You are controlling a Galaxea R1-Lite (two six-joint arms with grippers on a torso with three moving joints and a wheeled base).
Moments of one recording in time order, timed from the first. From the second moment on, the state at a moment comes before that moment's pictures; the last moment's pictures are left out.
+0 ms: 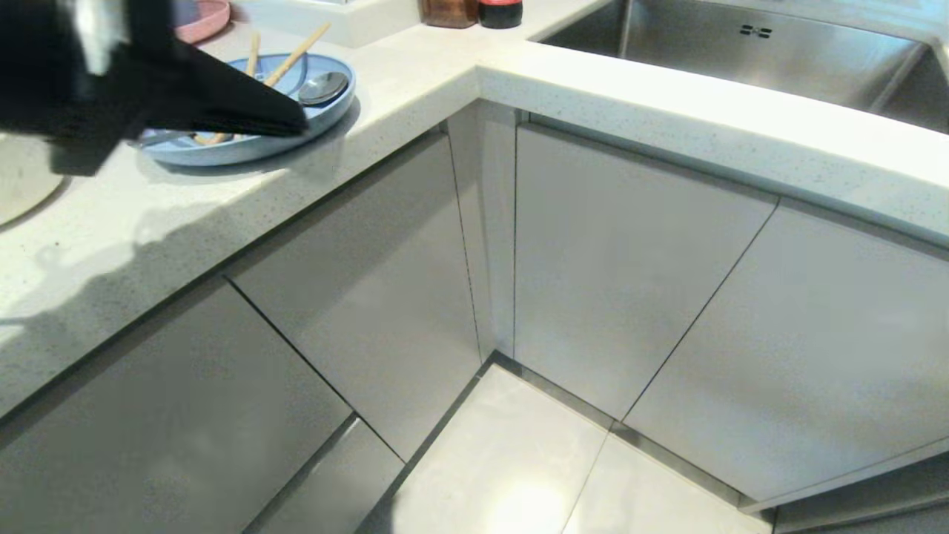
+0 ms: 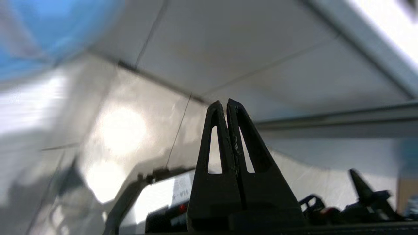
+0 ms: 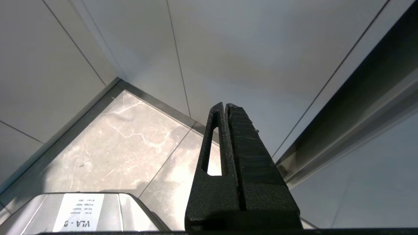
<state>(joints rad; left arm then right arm) -0.89 1.39 -1.88 0.83 0.35 -0.46 0.00 0.00 0.00 0.00 0.00 0.01</state>
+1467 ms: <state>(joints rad) 0.00 0.03 -0.30 0.14 0.02 0.08 0.00 0.00 0.00 0.00 0.00 0.01</state>
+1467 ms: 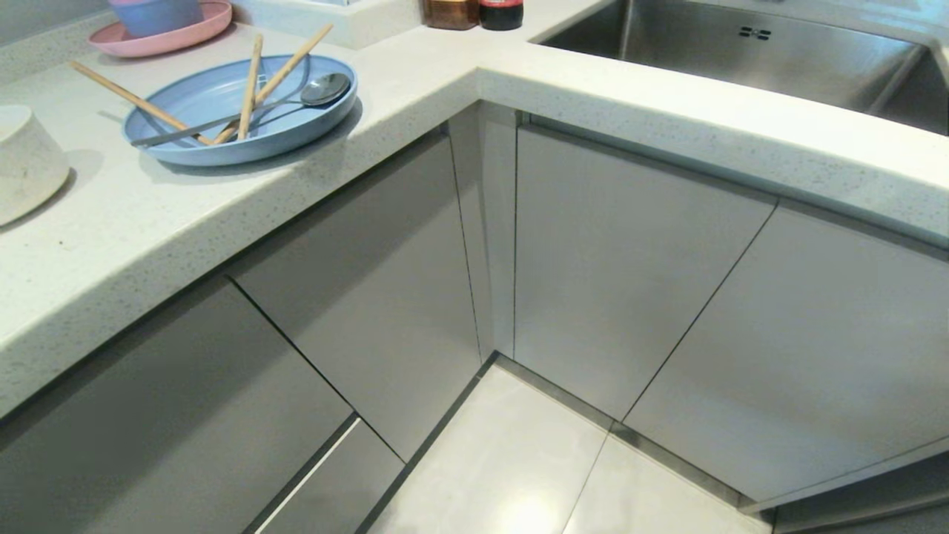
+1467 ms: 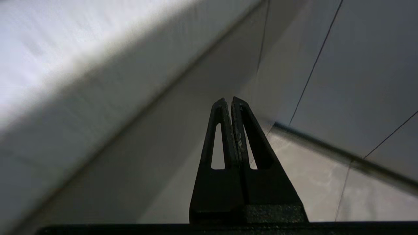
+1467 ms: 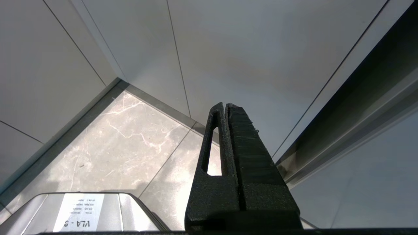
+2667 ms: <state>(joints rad) 0.00 0.00 0.00 0.00 -0.03 -0.01 0.00 0.00 0.00 0.00 0.00 0.01</state>
